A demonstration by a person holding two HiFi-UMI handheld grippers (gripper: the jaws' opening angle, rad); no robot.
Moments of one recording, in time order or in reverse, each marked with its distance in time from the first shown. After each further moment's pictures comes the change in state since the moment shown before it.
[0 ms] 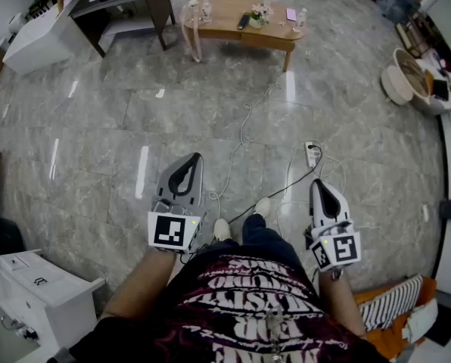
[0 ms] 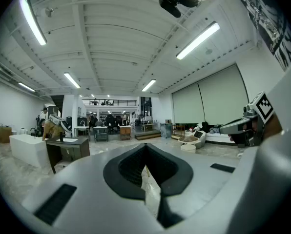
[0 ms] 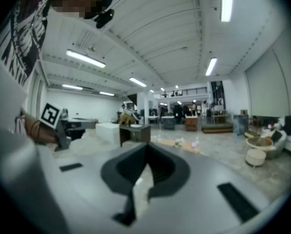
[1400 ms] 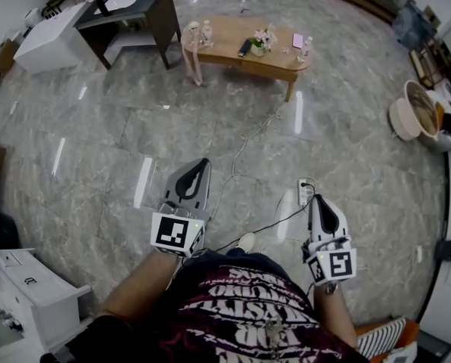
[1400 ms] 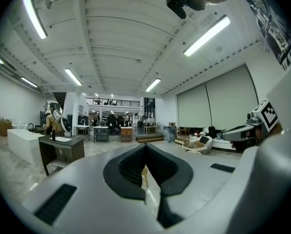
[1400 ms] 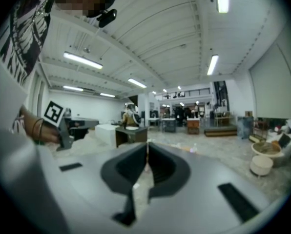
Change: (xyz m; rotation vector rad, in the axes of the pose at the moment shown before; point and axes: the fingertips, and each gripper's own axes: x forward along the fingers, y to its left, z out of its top) left arm 0.192 -0.028 0.024 -0.025 -0.037 0.023; right arm 0.104 -0.158 0.029 -0.013 -0.018 0.036
